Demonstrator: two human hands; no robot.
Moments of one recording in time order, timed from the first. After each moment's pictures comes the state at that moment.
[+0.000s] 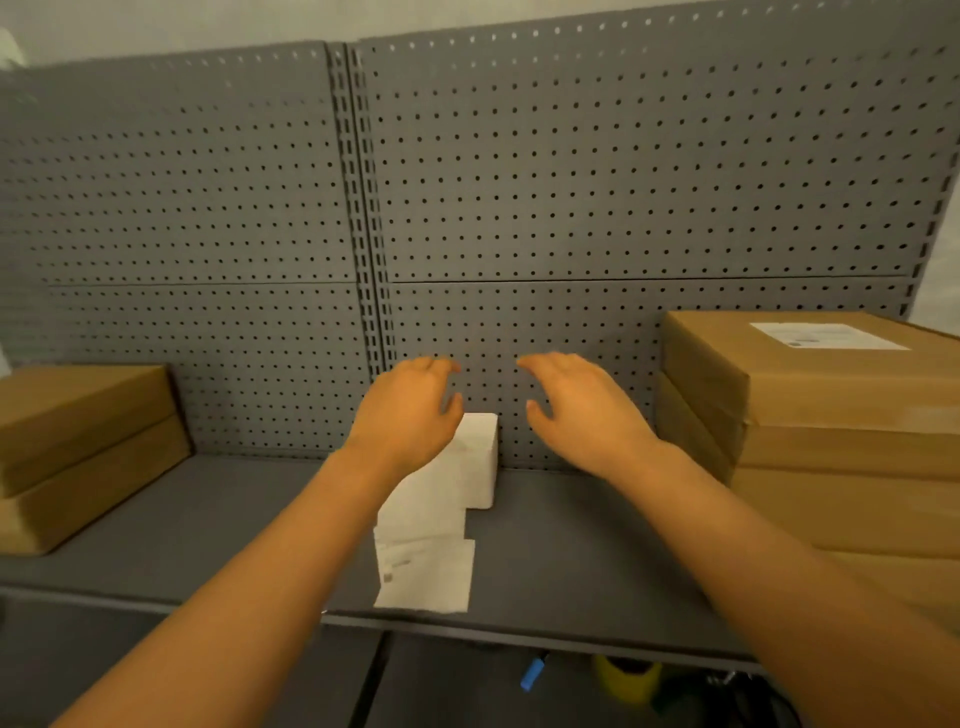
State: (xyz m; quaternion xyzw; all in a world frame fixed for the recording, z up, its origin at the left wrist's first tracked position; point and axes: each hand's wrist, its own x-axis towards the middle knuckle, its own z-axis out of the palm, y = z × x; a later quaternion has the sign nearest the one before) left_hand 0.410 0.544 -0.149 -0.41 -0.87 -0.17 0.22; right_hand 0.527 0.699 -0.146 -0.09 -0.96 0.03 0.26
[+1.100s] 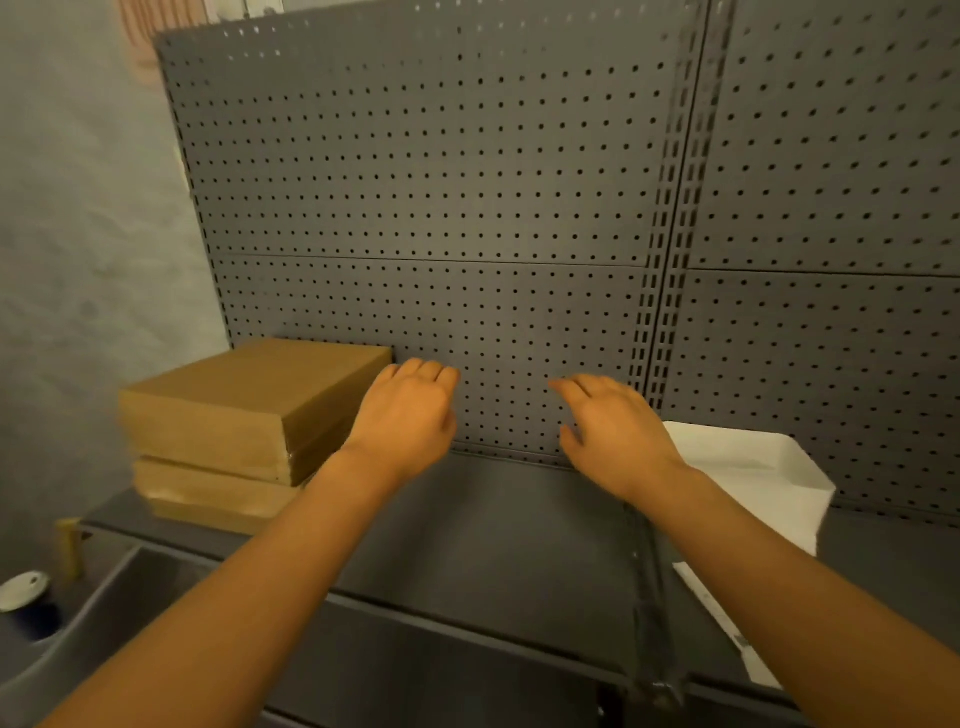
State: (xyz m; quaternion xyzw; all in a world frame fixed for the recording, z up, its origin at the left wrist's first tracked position) left_hand 0.165 0.277 -0.171 -0.37 -0.89 -0.01 0.27; right_hand 0.276 0.469 -0.182 -0.08 -0.98 -0.01 0.20
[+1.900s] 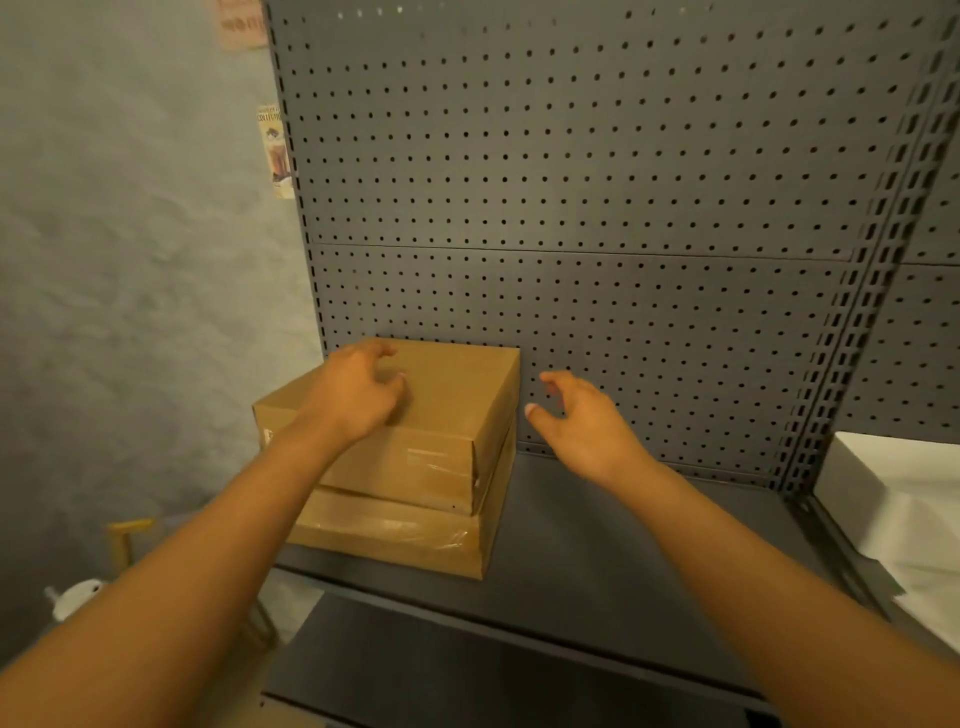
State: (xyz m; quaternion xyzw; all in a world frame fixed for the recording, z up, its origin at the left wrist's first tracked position) left_hand -0.014 0.090 -0.166 -0.26 -0.91 -0.28 0.15; right_hand 0.121 0.292 -0.185 -0.13 -0.92 0.31 0.18
